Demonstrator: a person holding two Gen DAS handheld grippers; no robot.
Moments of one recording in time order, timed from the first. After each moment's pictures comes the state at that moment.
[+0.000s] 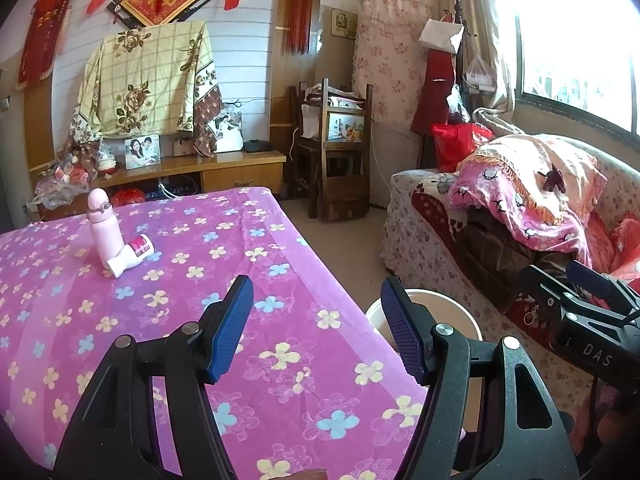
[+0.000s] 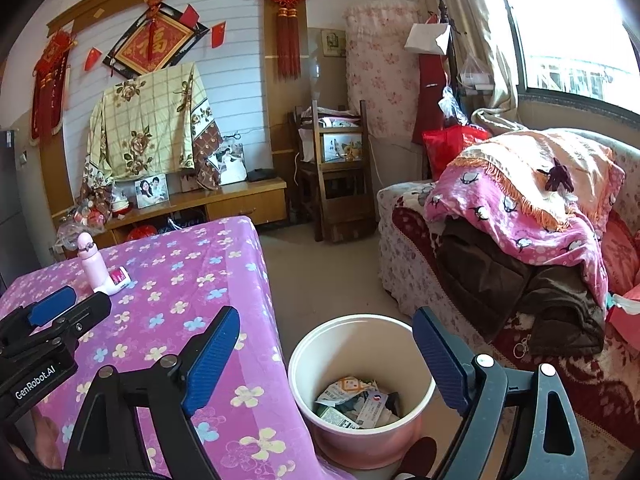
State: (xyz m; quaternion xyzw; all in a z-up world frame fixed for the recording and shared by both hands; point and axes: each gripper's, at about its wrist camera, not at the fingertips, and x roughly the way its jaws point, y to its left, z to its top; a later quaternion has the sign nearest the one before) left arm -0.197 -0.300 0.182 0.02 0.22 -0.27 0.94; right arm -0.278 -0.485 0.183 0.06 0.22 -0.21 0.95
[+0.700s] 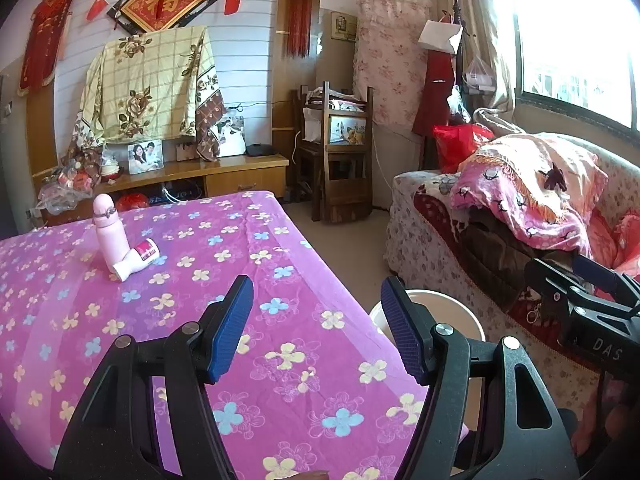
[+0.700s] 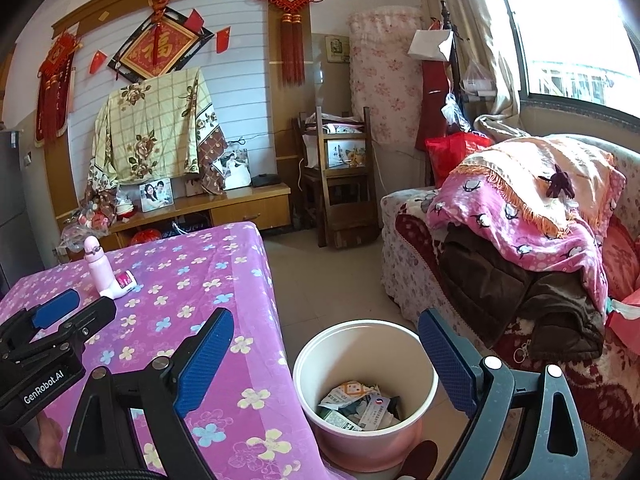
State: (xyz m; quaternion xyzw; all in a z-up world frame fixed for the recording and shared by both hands) left arm -0.203 -0.298 0.182 0.03 0.22 -0.26 0.94; right arm -0.284 -0.480 0.188 0.06 0.21 -0.20 0.95
